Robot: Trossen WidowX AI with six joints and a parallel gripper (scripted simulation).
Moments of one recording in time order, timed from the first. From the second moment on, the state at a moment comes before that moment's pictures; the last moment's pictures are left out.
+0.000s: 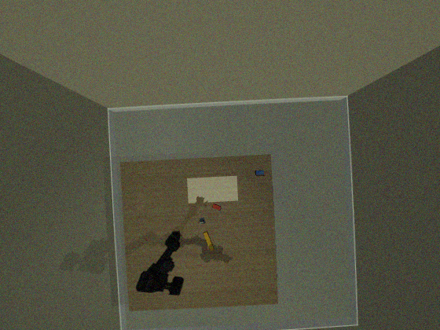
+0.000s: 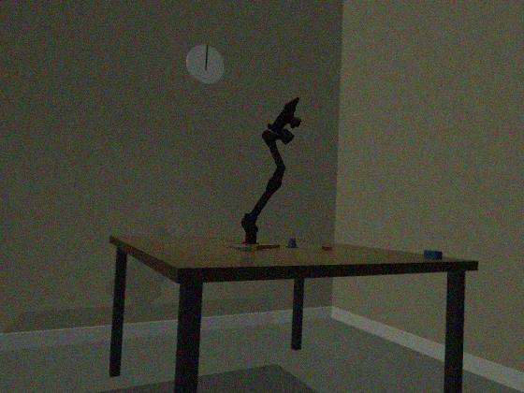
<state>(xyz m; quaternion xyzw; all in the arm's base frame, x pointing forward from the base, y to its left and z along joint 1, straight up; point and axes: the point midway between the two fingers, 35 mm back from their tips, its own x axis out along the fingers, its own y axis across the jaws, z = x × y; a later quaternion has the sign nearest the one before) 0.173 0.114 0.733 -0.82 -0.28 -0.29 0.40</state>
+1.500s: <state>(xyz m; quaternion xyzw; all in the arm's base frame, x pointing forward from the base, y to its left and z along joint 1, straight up) 0.032 -0.142 0.745 -0.27 -0.46 -0.40 0.75</state>
